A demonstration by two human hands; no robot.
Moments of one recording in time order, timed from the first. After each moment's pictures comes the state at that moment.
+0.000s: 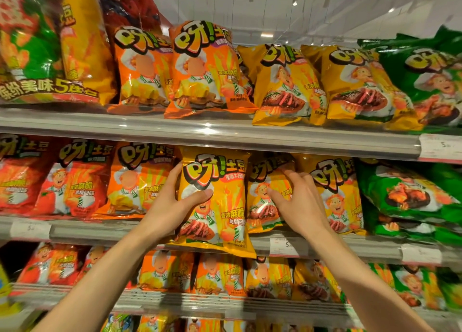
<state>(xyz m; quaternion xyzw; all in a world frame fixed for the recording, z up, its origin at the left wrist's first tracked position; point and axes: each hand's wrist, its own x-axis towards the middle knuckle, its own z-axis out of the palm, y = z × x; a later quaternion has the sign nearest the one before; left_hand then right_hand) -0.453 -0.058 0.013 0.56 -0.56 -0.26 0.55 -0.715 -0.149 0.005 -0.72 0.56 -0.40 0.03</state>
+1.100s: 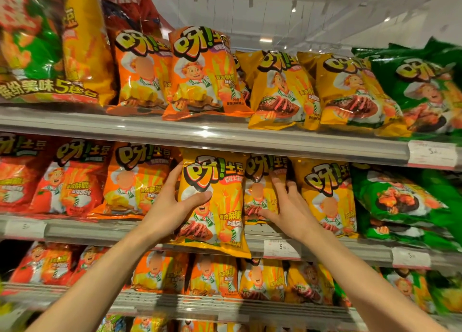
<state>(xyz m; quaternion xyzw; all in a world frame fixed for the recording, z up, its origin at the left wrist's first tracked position) -0.459 -0.059 0.012 0.57 -0.57 -0.24 0.54 -0.726 -0.173 -0.012 -0.81 0.54 -0.21 0.00</state>
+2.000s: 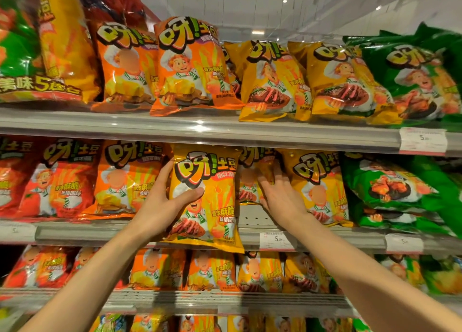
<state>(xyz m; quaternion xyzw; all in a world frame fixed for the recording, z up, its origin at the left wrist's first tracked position) -0.459 -0.062 0.010 0.56 -0.58 -0.24 0.54 -0.715 -0.191 -0.016 -0.80 0.56 -0.13 -0.18</state>
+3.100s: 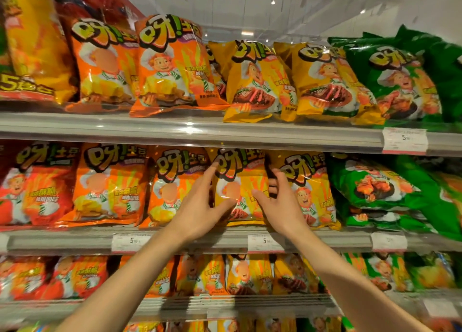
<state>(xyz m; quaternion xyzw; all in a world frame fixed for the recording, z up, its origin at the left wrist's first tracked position) -0.526 -0.113 -0.010 0.54 -0.71 -0.15 0.44 -0.730 -0.159 -0.017 -0.68 0.50 -0.48 0.23</state>
